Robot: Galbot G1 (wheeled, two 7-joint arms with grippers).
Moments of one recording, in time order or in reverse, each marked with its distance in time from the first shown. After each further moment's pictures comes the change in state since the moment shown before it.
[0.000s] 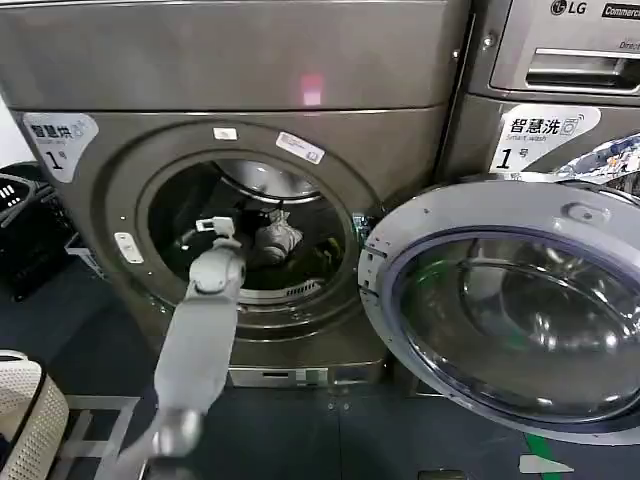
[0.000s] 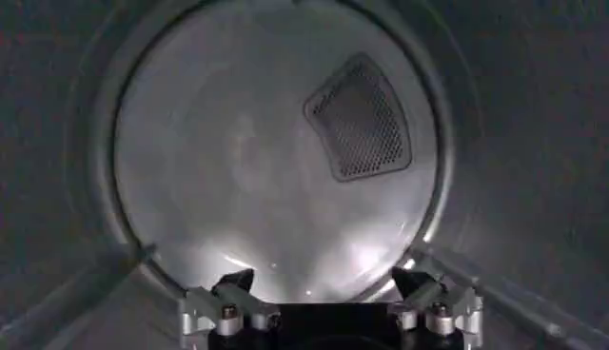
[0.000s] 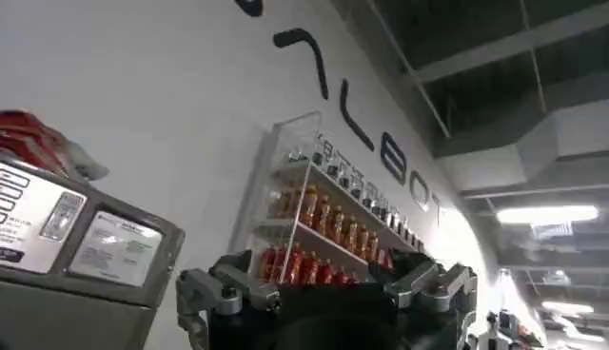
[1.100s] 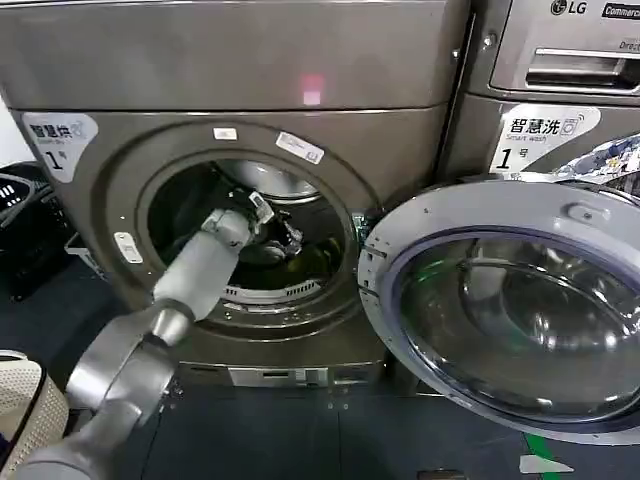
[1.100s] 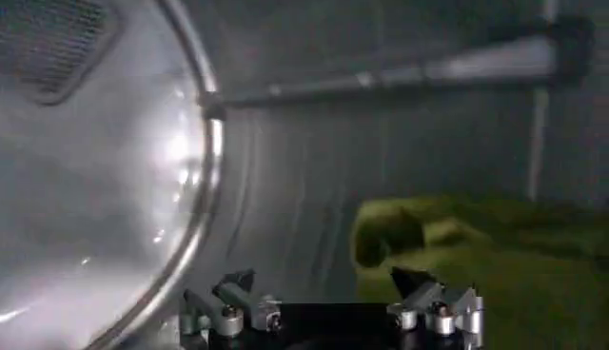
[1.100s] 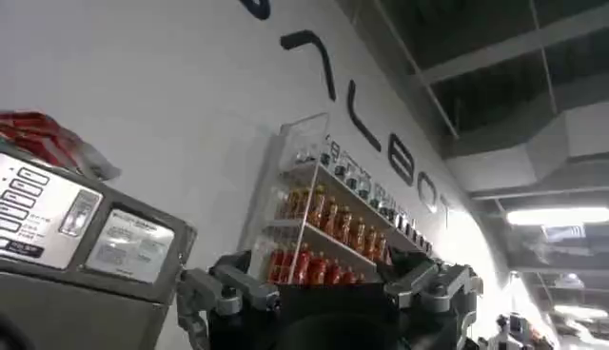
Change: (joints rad) left arm -0.334 0.087 0.684 0.462 0.498 -0.223 0.653; right arm 0.019 0.024 -0.034 0.004 -0.022 0.012 -0.014
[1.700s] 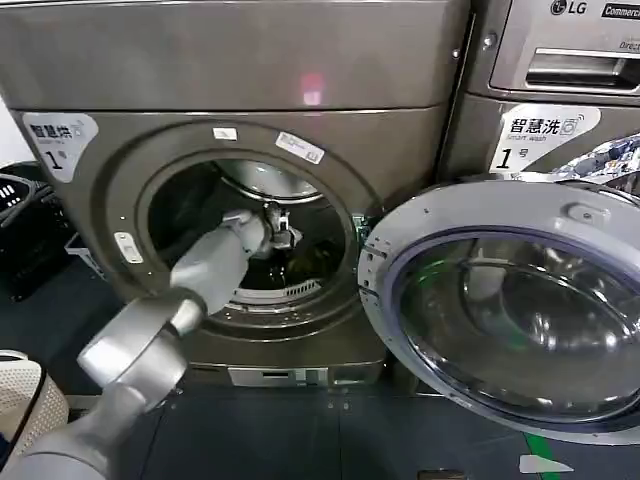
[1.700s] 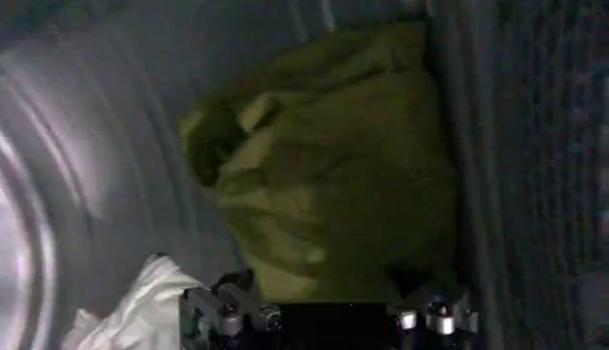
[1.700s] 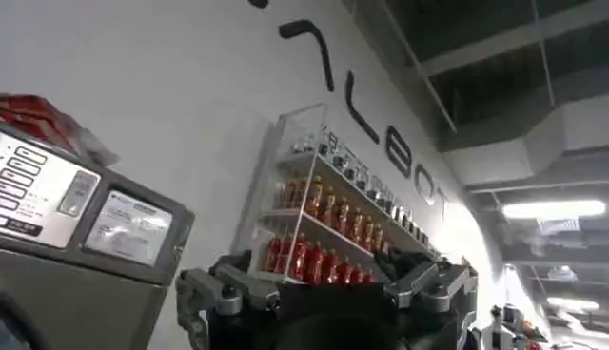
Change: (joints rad) left arm -0.017 -0.061 0.199 0.095 0.097 -0.023 0.079; right arm 0.013 0.028 -0.020 0.002 -0.017 0.010 -0.009
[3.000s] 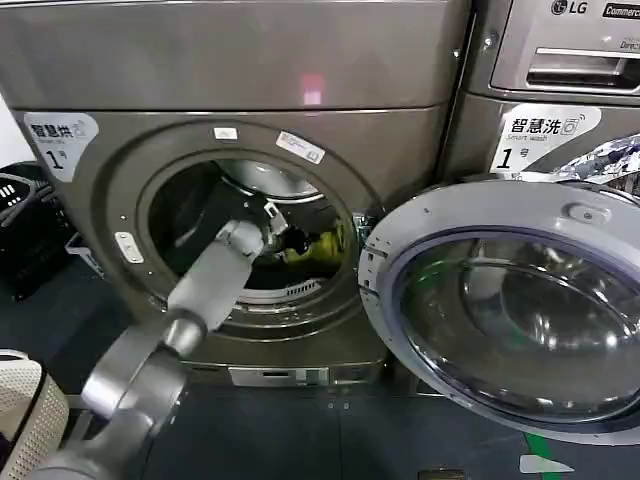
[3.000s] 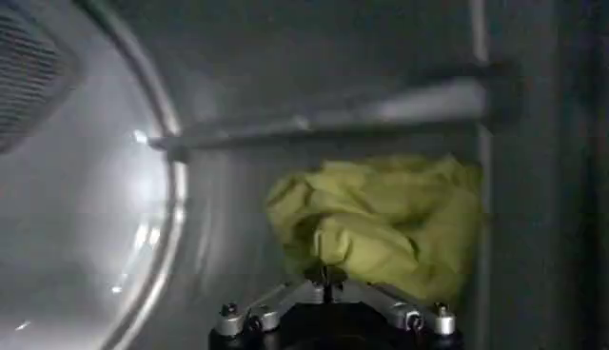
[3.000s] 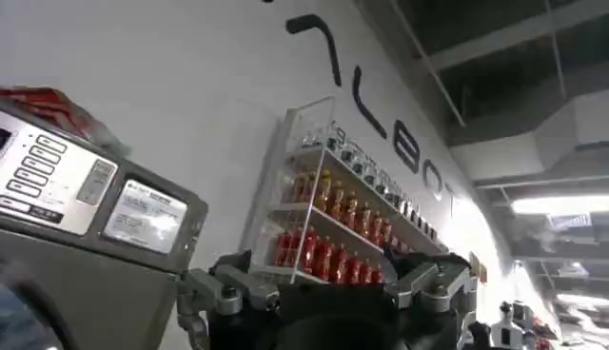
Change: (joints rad) left arm 0.225 0.016 -0.555 -0.311 -0.417 0.012 -0.363; right arm 0.019 0.000 -0.043 0.004 -0.020 0.007 -0.002
